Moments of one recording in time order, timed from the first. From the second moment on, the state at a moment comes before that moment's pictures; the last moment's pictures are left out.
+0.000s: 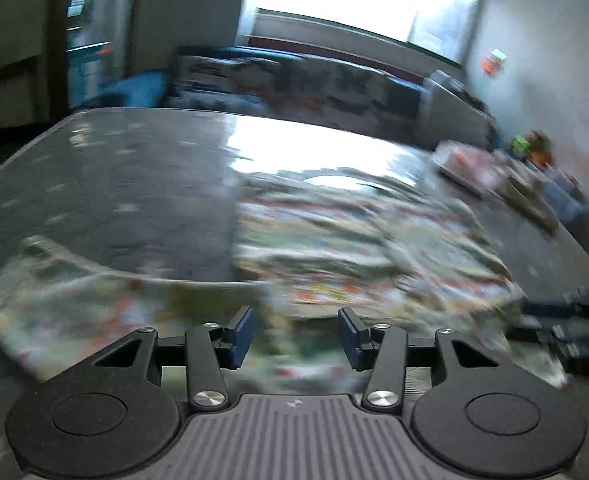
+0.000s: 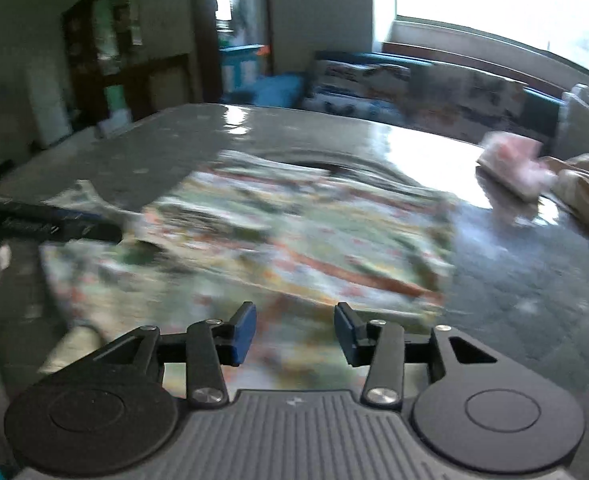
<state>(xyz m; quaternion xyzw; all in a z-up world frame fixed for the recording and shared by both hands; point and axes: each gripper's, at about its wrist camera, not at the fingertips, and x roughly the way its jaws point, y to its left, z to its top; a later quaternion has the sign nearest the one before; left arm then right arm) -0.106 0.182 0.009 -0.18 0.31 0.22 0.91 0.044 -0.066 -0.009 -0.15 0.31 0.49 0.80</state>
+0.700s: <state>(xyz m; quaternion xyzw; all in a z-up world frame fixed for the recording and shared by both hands) -0.178 0.312 -0.011 -0.22 0.29 0.47 0.80 0.012 -0.047 -0.018 -0.18 0.32 0.52 0.77</state>
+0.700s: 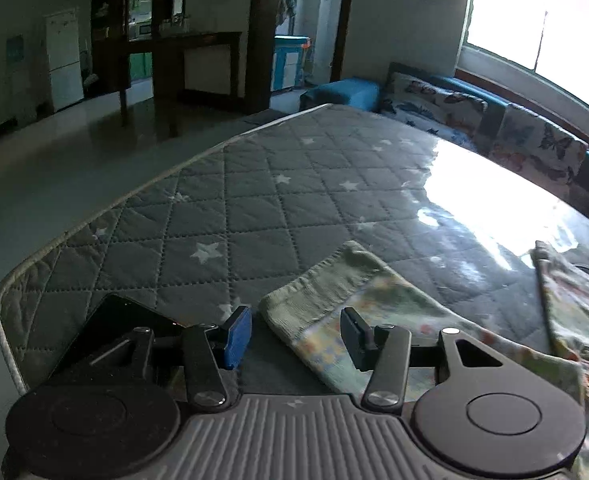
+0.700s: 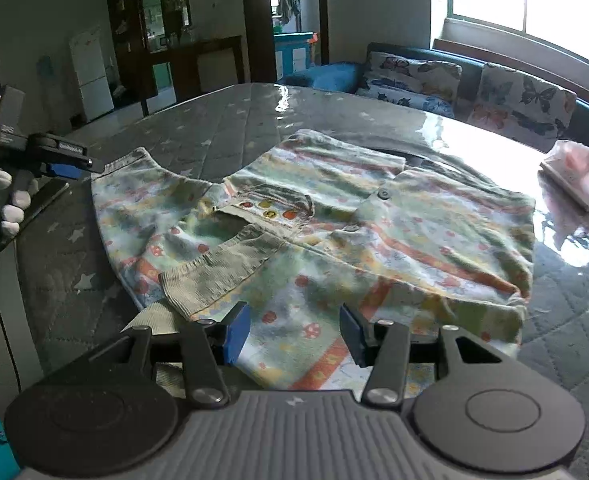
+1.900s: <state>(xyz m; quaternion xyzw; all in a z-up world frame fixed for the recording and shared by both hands) -0.057 0.103 0.067 -0.27 0.26 -0.01 0.93 0.040 -0.151 -0.004 -0.07 0.31 0.42 0.85</state>
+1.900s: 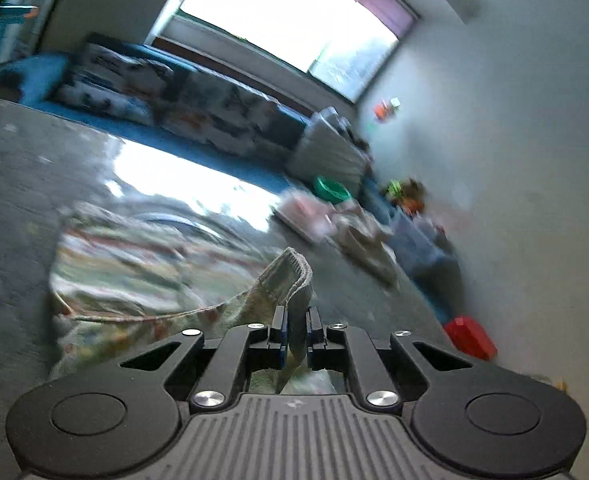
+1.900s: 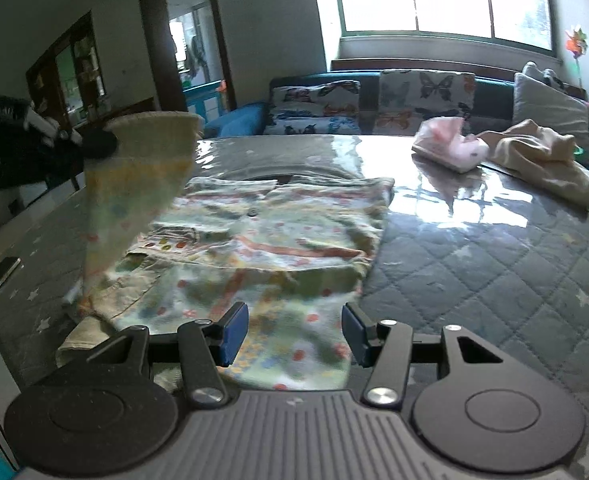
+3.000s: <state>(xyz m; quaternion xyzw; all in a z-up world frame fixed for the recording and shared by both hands) -0.068 0.199 -0.007 -0.26 0.33 0.14 0.90 0.048 -0.059 -0.025 -0.14 0.33 0.49 0.80</state>
